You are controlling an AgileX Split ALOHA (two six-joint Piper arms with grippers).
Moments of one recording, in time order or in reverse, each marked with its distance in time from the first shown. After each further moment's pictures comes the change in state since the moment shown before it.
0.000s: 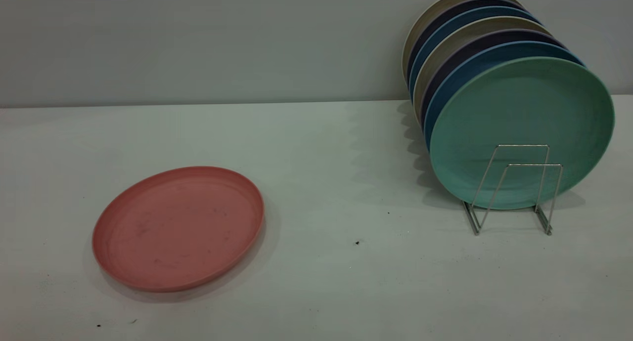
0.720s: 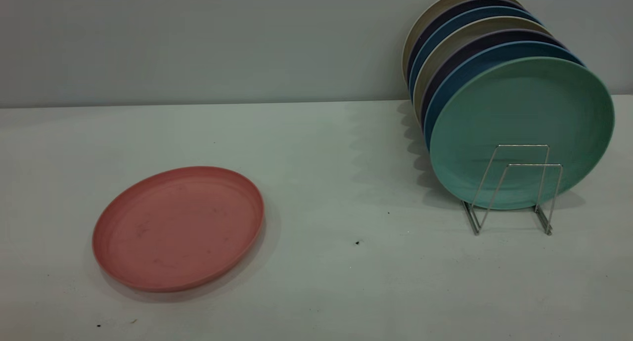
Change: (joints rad) left arm 0.000 0.005 -0.014 -0.017 -0.114 0.005; right arm 0.000 0.004 -0.005 0.003 -0.034 -0.001
